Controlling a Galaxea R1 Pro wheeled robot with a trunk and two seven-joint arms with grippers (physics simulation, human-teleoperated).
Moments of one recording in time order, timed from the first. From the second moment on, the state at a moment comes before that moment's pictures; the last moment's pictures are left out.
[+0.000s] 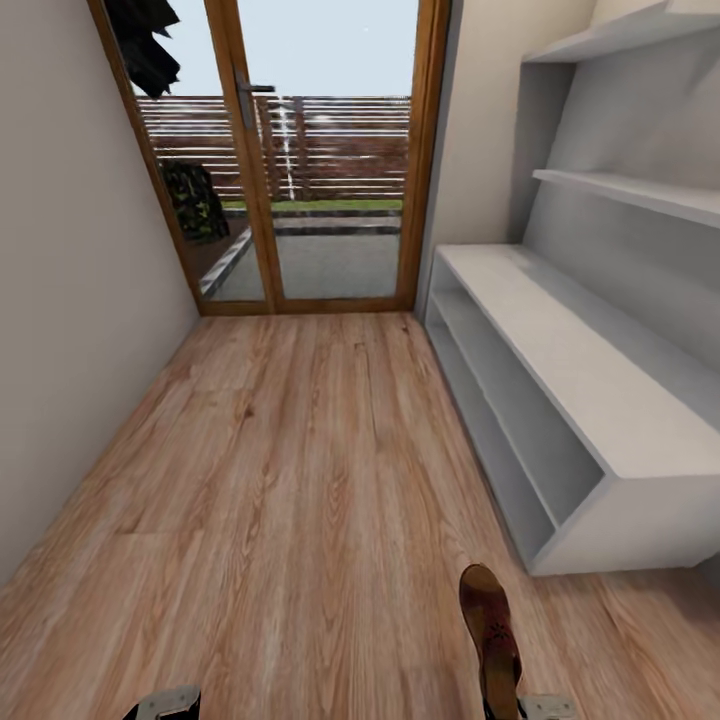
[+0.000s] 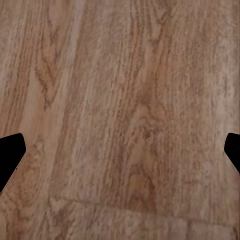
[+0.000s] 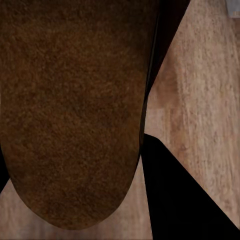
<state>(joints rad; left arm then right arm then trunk) -0.28 0.12 -0.02 -0.23 0.17 -0.46 0.07 -0.29 -0.06 -0.01 -0.22 0.01 -0.45 0.01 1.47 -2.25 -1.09</state>
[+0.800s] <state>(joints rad) -0.28 0.12 -0.02 -0.23 0.17 -0.46 0.07 -0.29 -0.06 -0.01 -0.22 0.06 -0.45 0.00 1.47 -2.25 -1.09</state>
